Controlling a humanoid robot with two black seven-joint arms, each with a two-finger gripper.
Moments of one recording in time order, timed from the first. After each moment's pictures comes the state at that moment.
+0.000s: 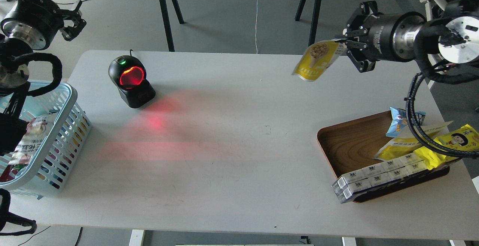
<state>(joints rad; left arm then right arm) -0.67 0.52 -1.28 -0.98 0.22 -0.04 0.08 1.67 -0.78 -0.22 1.57 0.51 -0.36 -0.28</state>
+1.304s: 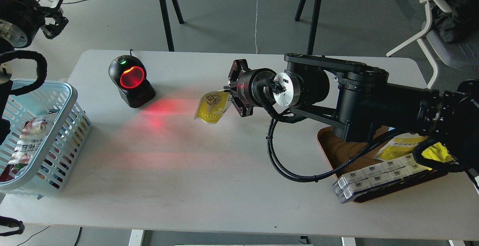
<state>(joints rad) -0.67 0.56 -1.28 -0.99 0.22 -0.02 0.07 1.32 -0.08 0.04 1.14 0.40 -0.49 -0.29</state>
